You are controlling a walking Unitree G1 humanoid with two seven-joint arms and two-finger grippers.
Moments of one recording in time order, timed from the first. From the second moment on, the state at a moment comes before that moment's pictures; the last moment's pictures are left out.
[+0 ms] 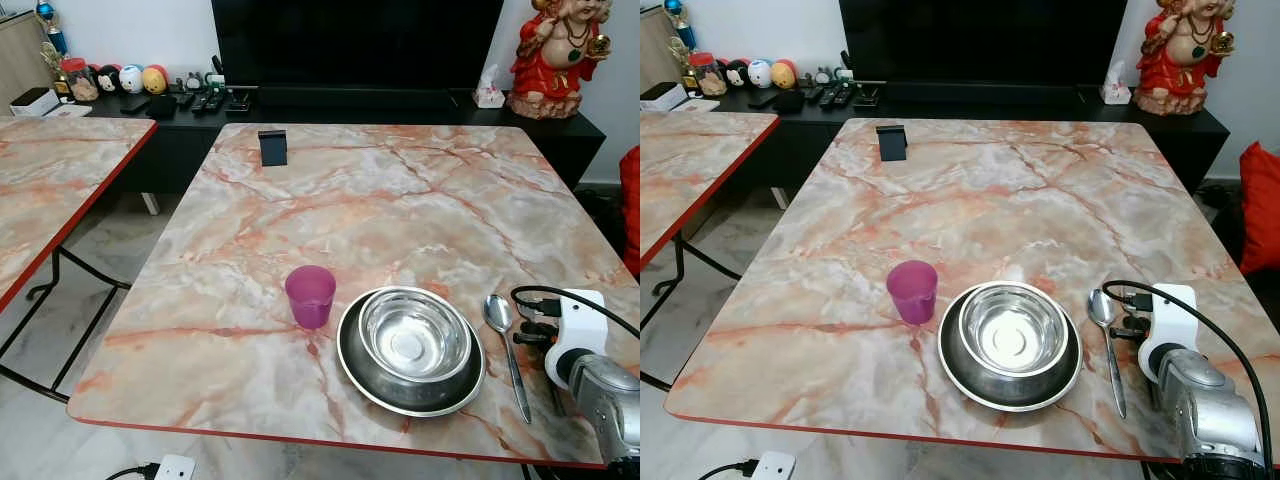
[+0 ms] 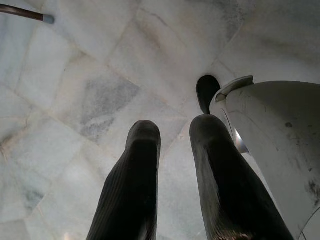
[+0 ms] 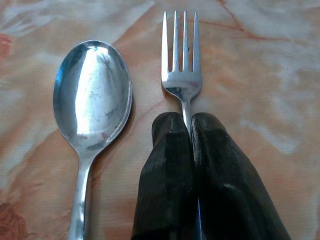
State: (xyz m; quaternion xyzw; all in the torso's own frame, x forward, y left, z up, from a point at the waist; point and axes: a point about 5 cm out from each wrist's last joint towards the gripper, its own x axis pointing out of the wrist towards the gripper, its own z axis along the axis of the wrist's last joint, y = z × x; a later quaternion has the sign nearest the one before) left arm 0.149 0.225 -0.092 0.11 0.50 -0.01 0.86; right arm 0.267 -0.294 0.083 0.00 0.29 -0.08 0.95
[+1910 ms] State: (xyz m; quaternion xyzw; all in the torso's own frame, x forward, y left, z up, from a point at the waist) left arm 0.150 0.227 -0.091 0.10 0.50 -0.01 0.86; right arm 0.273 -0.287 0.097 -0.01 0.22 -0.10 0.97
